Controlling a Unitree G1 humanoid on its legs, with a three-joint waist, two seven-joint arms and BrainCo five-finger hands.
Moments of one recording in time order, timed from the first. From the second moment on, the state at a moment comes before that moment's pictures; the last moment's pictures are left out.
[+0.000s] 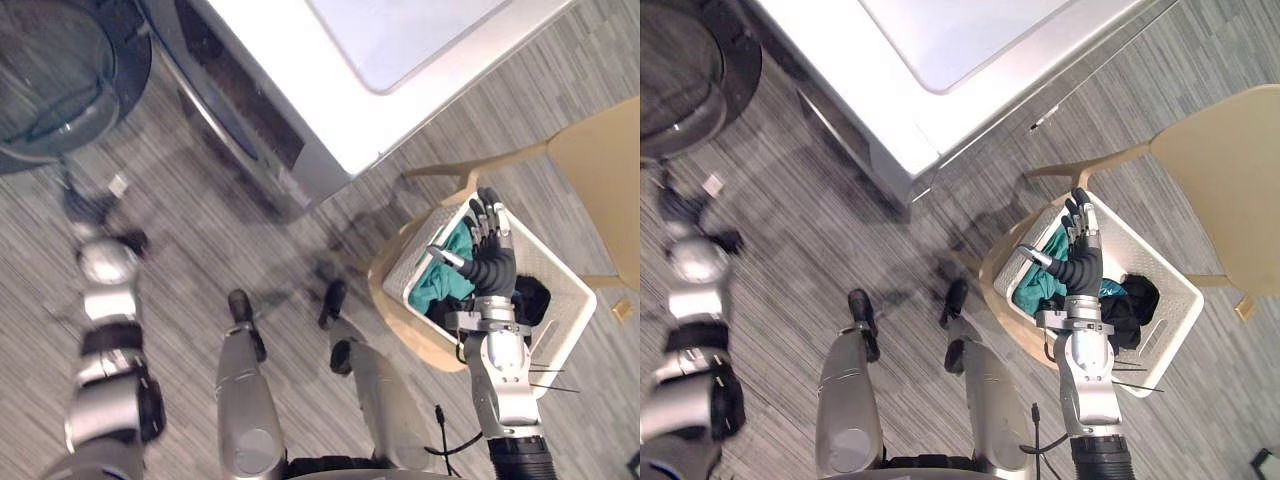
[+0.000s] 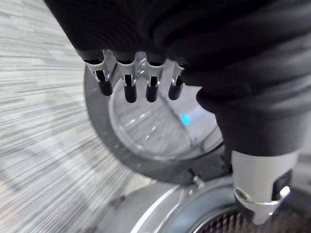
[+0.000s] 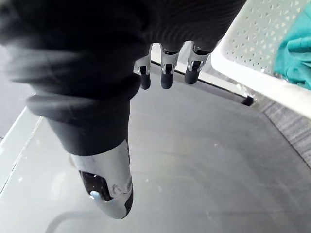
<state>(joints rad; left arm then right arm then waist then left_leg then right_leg) -0.14 0.31 0.34 0.56 0.06 -0.12 0.30 -0.08 -0.18 0.01 -0.04 0.00 -0.29 -0.15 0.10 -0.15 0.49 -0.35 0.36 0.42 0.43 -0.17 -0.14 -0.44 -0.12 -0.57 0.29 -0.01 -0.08</state>
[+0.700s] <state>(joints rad) 0.06 0.11 0.00 0.94 0.09 -0.16 0.11 0.14 -0.21 0.01 0.31 -0.35 -0.16 -0.13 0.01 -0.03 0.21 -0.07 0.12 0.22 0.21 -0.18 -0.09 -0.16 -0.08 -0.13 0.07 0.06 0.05</state>
